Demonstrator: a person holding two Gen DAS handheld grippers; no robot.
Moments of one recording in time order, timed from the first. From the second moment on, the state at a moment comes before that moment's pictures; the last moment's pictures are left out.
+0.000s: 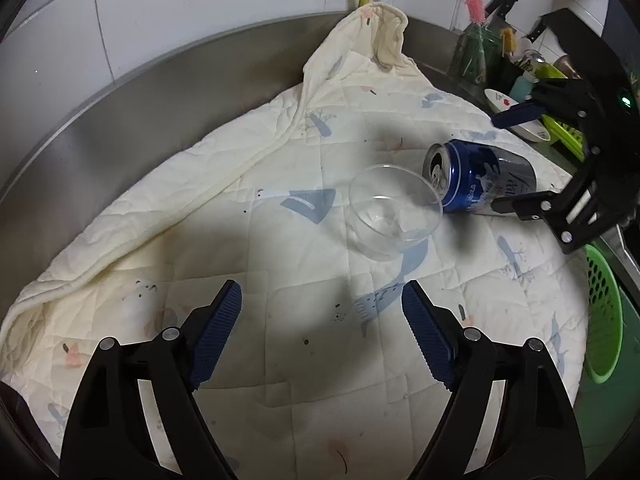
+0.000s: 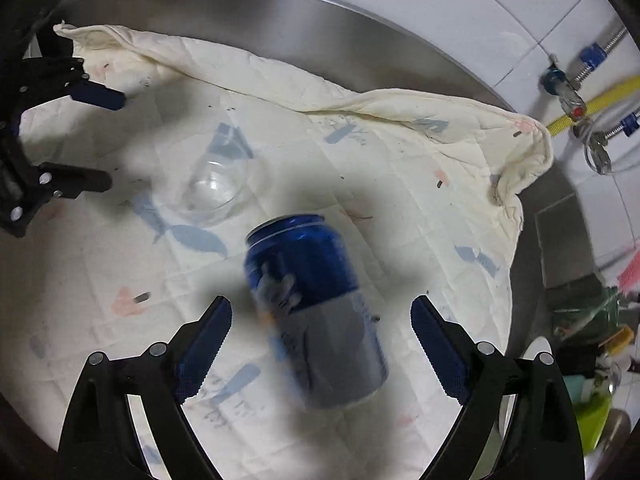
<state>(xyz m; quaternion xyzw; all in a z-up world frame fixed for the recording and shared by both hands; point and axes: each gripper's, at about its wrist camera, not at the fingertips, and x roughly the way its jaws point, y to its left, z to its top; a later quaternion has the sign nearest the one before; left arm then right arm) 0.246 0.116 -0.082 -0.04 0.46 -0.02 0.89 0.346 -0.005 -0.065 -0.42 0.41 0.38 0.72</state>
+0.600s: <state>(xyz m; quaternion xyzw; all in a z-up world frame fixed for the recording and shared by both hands) 0.278 0.092 -0.095 -0.03 0.47 -0.05 0.88 0.365 -0.005 -0.100 -0.38 0.47 0.36 0.71</state>
